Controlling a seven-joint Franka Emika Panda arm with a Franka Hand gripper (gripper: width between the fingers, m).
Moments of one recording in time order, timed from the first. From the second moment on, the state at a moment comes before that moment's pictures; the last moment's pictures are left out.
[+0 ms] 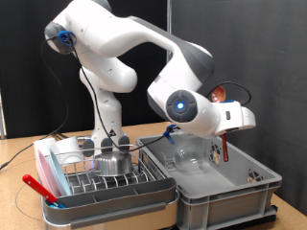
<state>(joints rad) -0.95 0.74 1.18 -1.92 0.36 1.83 -1.66</state>
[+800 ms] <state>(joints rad) -0.99 0.77 1.13 -1.86 0.64 1.95 -1.51</state>
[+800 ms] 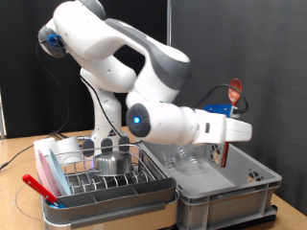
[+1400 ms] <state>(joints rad) -1.07 0.79 1.13 -1.80 0.66 1.75 -1.49</state>
